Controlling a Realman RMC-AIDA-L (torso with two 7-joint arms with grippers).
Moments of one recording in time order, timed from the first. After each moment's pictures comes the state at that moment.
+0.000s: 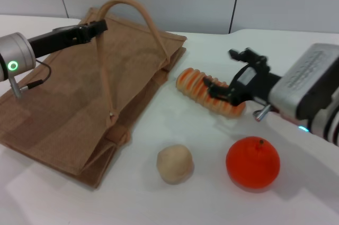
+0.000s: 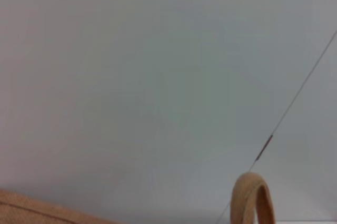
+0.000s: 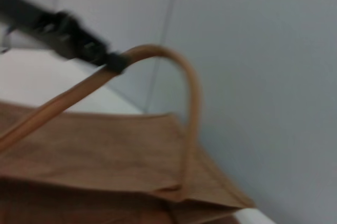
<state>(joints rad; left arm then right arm) -0.81 -2.03 2.86 -0.50 -0.64 1.33 -1.53 0.56 1.75 -2.58 -1.05 -2.20 0.32 2.82</state>
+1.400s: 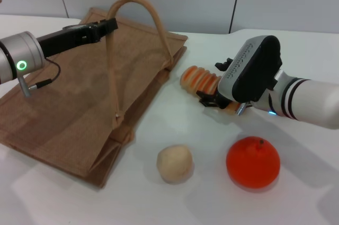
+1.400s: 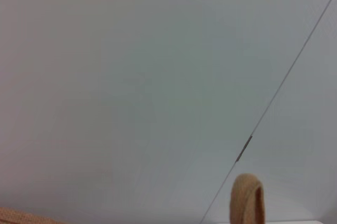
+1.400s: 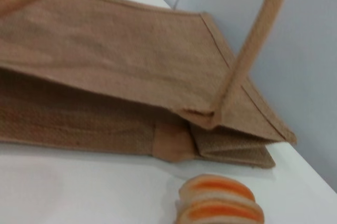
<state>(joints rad) -0.82 -2.03 2.86 -0.47 -0.64 1.34 -1.50 0.82 1.91 -2.53 -0.74 -2.24 0.00 2.81</state>
